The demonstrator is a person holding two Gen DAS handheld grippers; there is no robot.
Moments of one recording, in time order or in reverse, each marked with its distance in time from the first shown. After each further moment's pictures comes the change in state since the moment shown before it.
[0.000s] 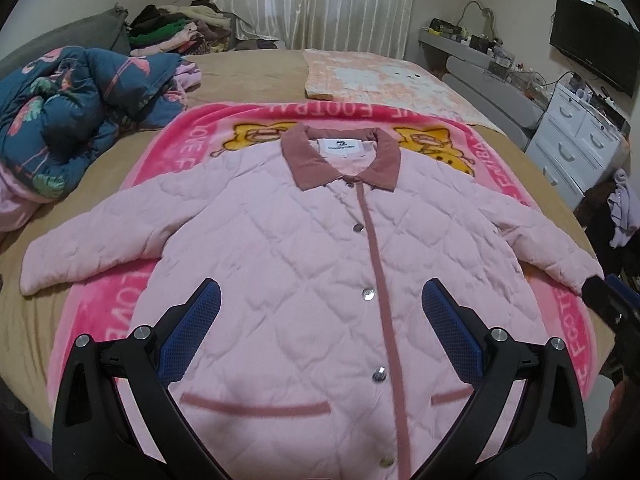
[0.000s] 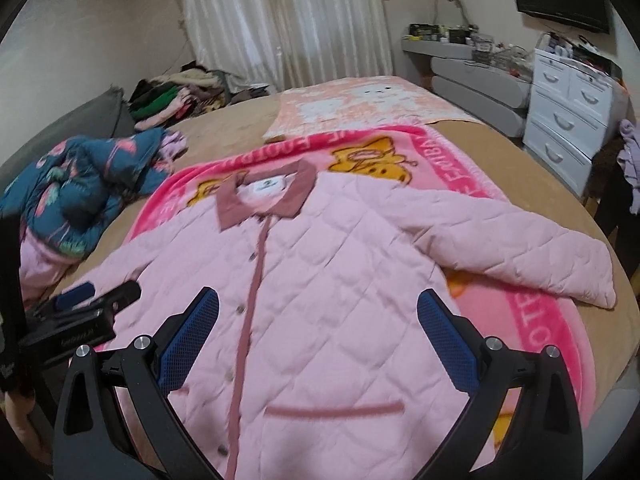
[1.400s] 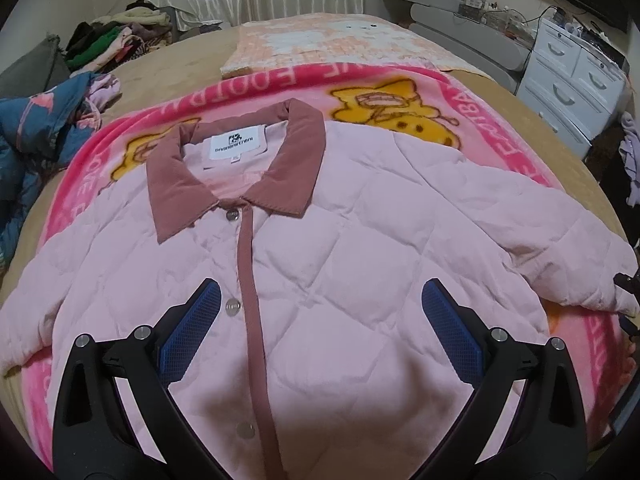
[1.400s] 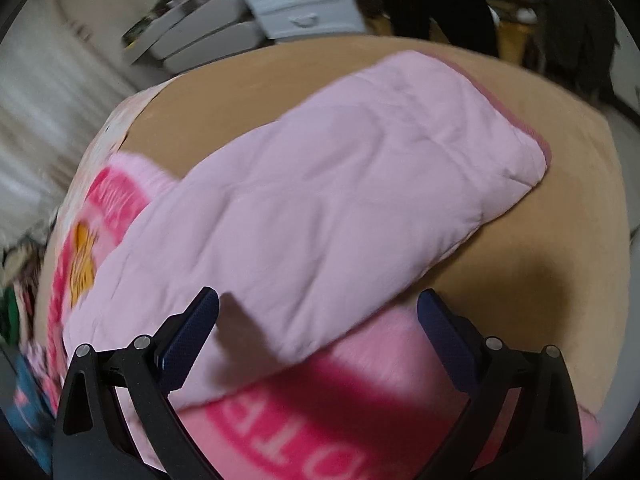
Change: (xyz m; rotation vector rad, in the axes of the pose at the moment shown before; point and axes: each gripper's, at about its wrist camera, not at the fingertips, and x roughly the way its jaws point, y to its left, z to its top) left arm 0.167 -0.126 0.058 0.170 0.111 -0.011; right arm 0.117 -0.373 -0.048 0.883 0.115 -0.415
